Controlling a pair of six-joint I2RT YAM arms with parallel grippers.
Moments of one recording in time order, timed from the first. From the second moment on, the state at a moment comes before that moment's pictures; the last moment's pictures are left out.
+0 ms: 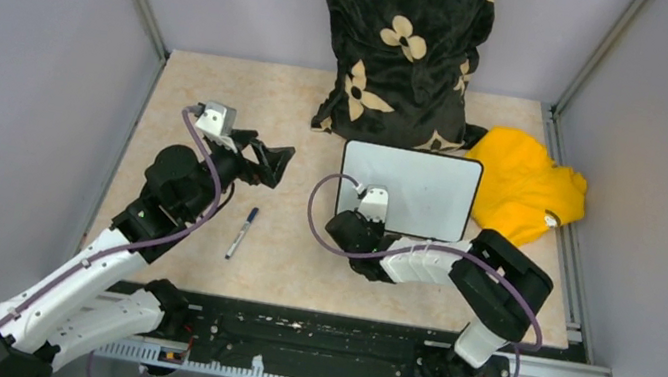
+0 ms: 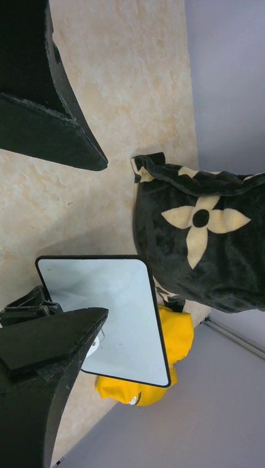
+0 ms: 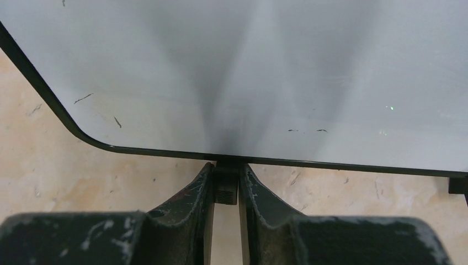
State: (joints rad) left arm -0.65 0.78 0.77 0.05 -0.17 -0.25; right arm 0.99 1.65 0.73 -0.01 0.76 0.69
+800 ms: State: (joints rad) left arm -0.65 0.79 0.77 0.05 -0.17 -0.25; right arm 1.20 1.89 1.05 -0.18 0.82 0.84
